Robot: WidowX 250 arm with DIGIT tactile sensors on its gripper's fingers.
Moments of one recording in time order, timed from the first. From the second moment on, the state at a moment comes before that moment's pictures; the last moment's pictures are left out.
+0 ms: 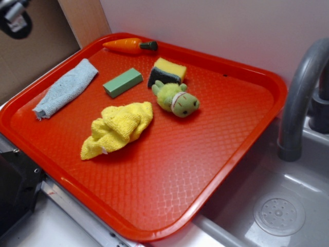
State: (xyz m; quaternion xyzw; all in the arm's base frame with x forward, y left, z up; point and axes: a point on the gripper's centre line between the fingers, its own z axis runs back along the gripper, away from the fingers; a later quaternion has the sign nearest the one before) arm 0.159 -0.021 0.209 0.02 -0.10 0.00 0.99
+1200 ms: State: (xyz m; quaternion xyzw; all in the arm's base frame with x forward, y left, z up) arm 0.249 0.030 0.067 -0.02 0.02 -0.04 1.00
